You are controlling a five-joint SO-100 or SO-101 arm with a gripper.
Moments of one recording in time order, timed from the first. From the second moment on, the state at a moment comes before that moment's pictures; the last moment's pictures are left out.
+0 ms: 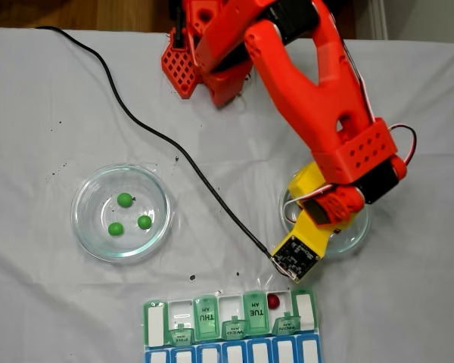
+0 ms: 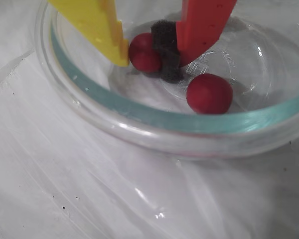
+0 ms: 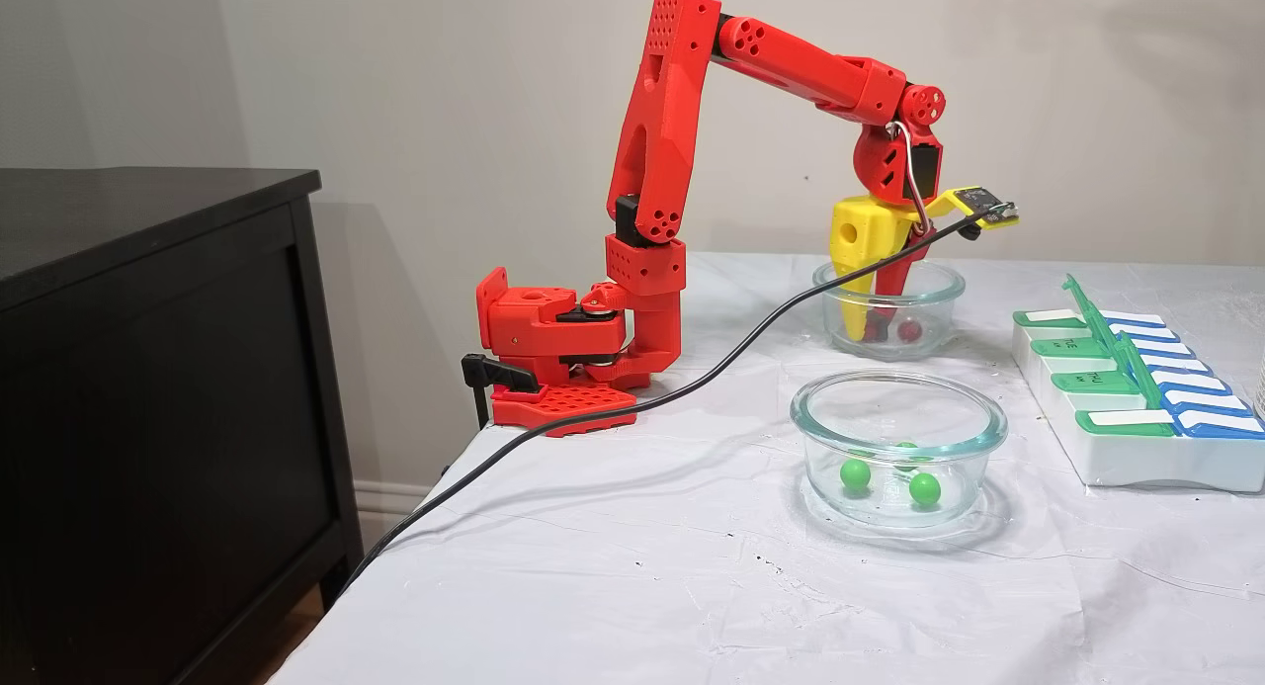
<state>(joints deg) -34.3 94.8 99.8 73.6 -21.5</state>
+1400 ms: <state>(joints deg) -1.1 99.7 80.7 76.0 -27.3</state>
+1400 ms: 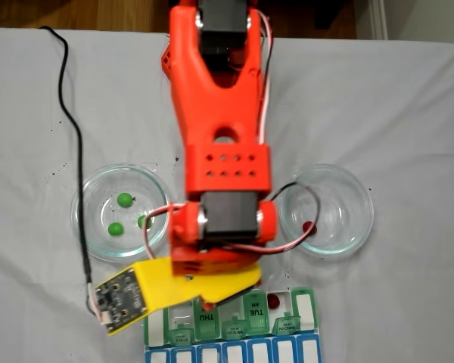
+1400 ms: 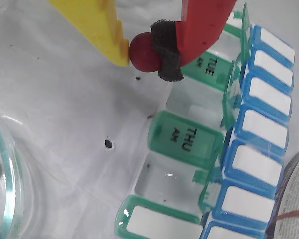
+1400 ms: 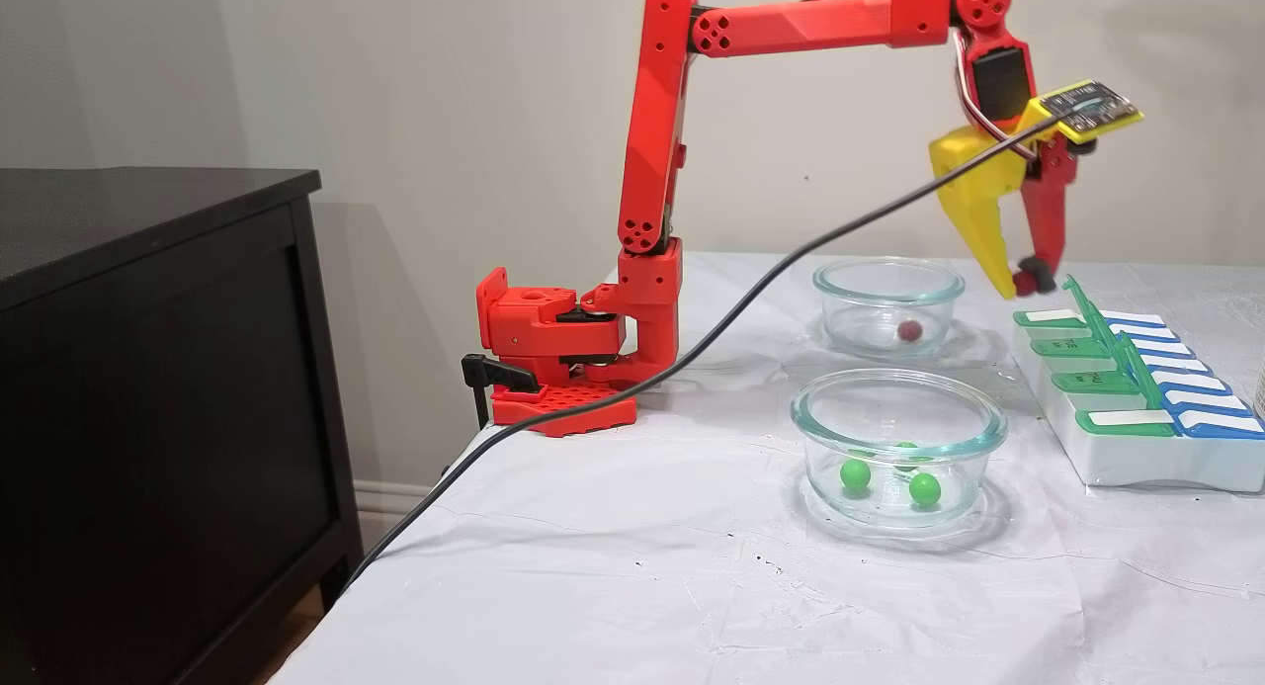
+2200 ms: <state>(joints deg) -3.0 97.2 80.7 72.0 -33.1</state>
